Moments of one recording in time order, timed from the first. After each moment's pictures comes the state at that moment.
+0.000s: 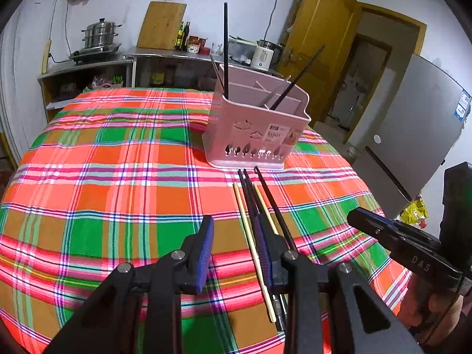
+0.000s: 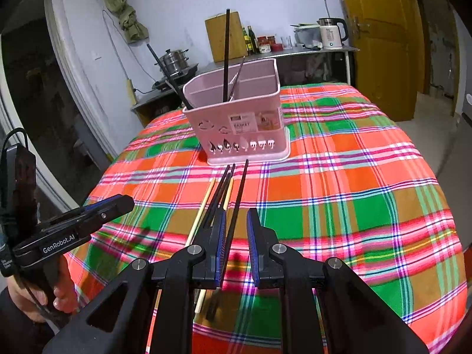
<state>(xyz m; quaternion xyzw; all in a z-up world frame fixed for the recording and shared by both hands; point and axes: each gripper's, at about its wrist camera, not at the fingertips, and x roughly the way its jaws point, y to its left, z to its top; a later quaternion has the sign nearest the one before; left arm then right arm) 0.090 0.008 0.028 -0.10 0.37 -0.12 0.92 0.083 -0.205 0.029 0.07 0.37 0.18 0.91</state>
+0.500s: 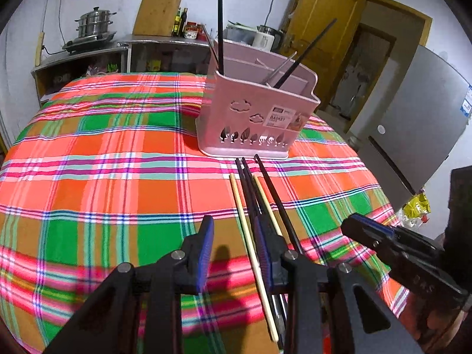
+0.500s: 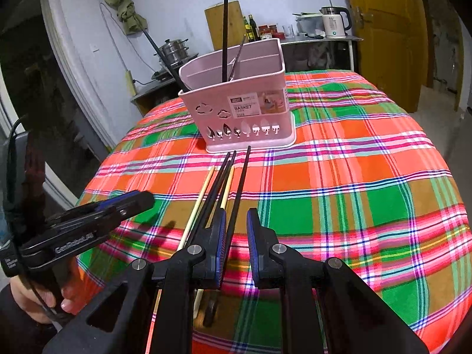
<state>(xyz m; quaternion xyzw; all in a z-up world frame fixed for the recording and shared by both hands) 0.121 -0.008 0.005 -0.10 0.40 -0.12 0.90 0.098 -0.195 0.010 0.07 0.39 0.19 0.90</state>
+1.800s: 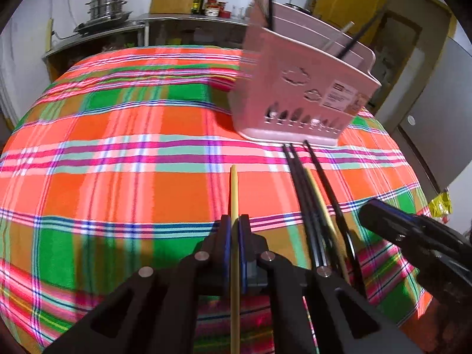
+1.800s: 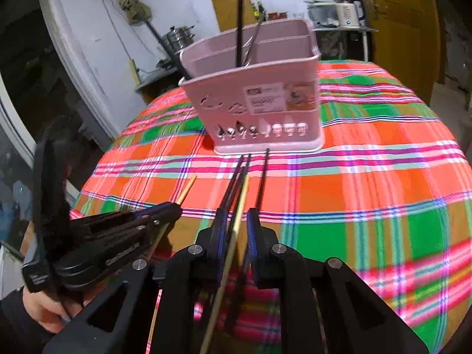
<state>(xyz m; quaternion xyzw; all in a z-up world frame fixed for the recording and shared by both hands) 0.159 0.007 -0.030 -0.09 0.45 -0.07 0.89 0.148 -0.164 -0.009 0.06 0.42 0.21 0.88</state>
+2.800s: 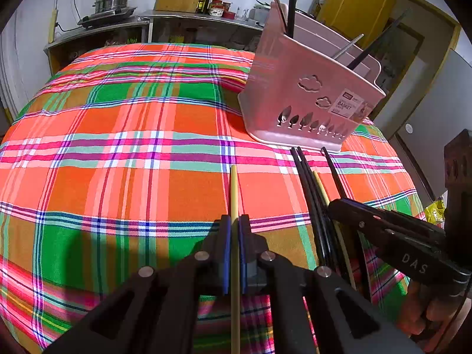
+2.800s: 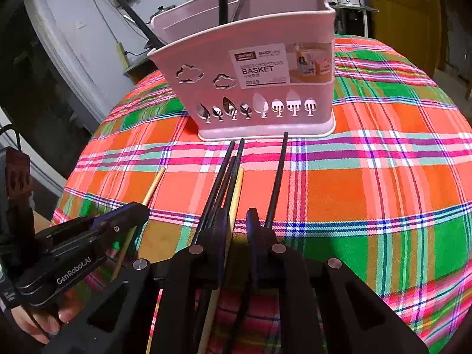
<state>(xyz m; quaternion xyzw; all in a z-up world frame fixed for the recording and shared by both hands) 0.158 0.021 -0.030 -0.11 0.45 -0.07 0.88 0.181 -0.150 -0.034 0.05 0.47 0.20 0.86</state>
